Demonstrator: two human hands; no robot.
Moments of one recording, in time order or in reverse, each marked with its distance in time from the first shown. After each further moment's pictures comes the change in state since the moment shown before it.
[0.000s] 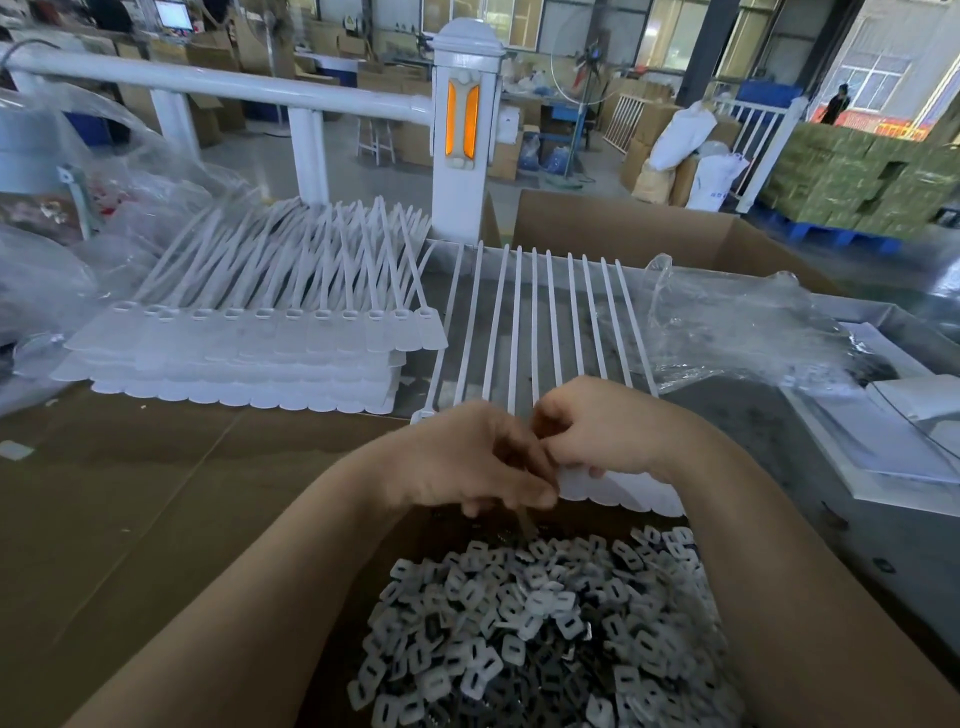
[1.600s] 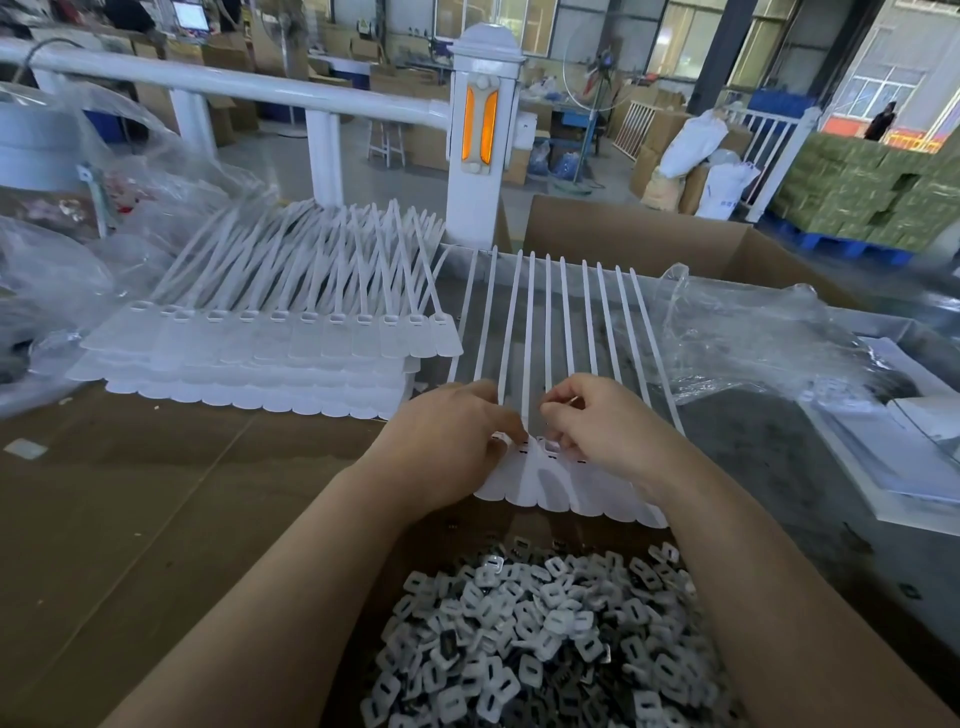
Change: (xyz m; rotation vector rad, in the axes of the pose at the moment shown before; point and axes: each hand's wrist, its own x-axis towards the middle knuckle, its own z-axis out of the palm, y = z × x) left_hand 0.002 -0.027 -0.006 0.772 0.432 0.041; right_hand 0.020 0.002 0.027 0.328 0.369 0.115
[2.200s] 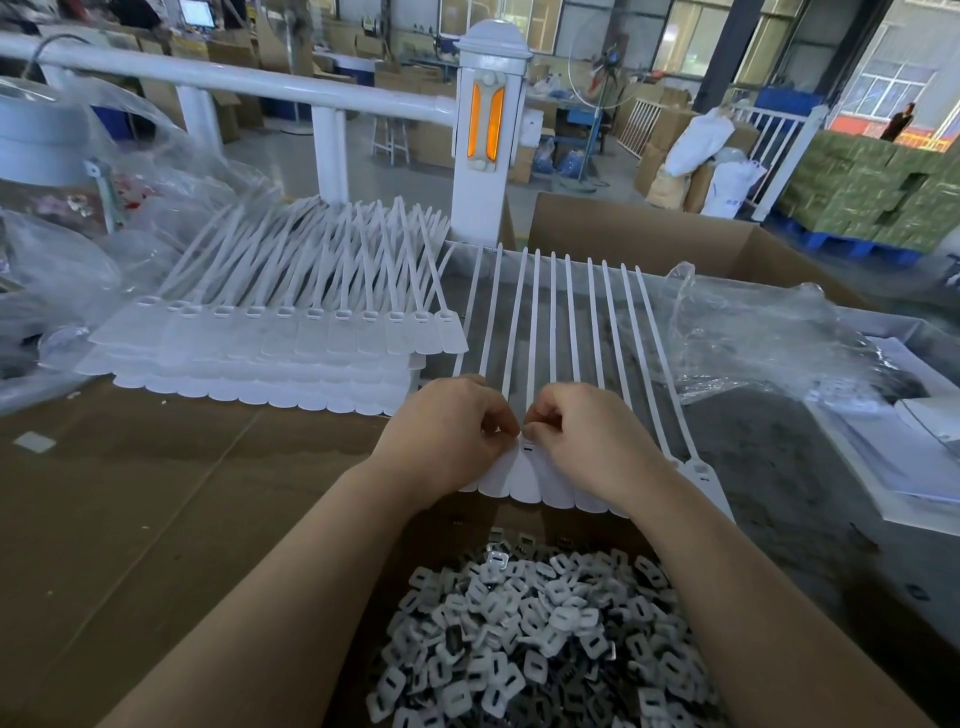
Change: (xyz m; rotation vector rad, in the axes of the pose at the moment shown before) left_hand 0.002 0.000 0.003 -0.174 0.108 -0.168; right_hand -0.001 0.000 0.018 -0.401 0.103 -0.224
